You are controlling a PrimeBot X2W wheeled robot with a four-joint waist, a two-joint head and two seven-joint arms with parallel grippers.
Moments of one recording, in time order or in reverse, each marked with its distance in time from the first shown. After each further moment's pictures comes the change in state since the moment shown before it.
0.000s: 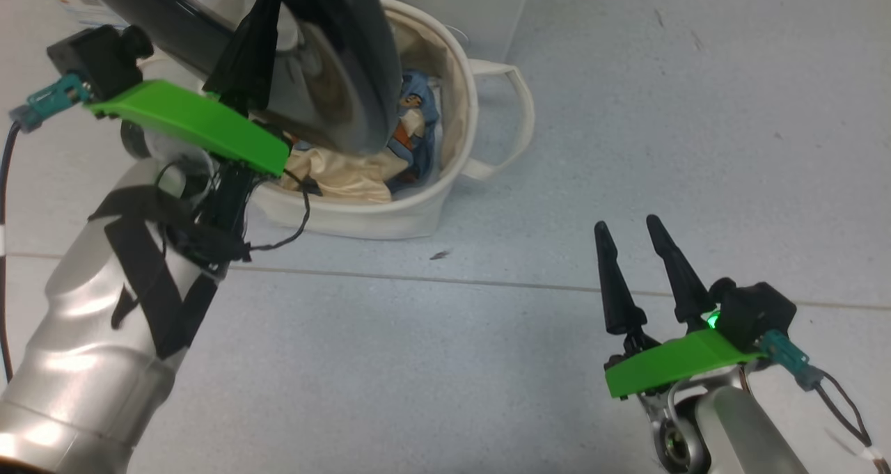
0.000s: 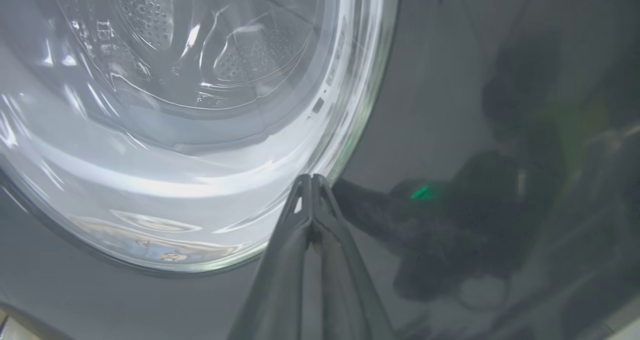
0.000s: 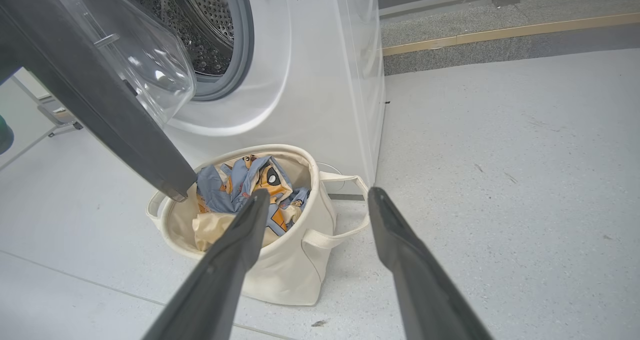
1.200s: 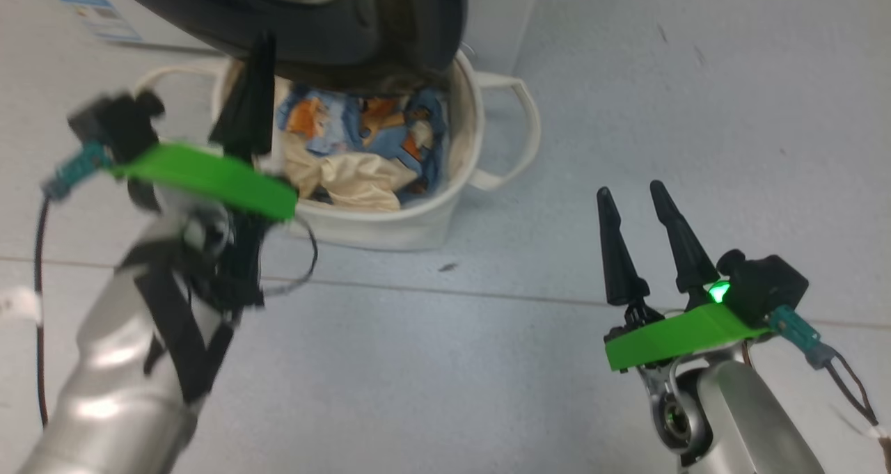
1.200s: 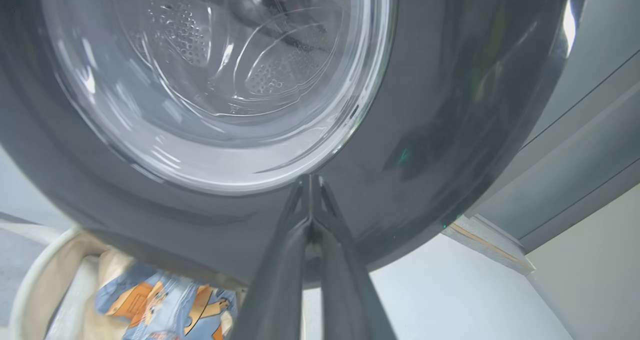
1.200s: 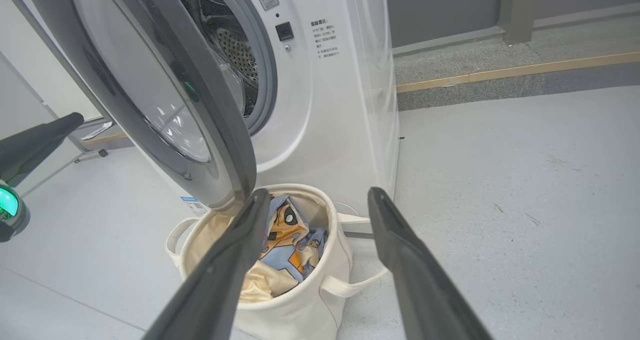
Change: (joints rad) left arm 0.054 -0.050 0.058 0.059 0.119 0.000 -0.093; right arm -0.065 0.001 0.000 -0.024 0.032 0.000 0.000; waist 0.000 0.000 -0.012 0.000
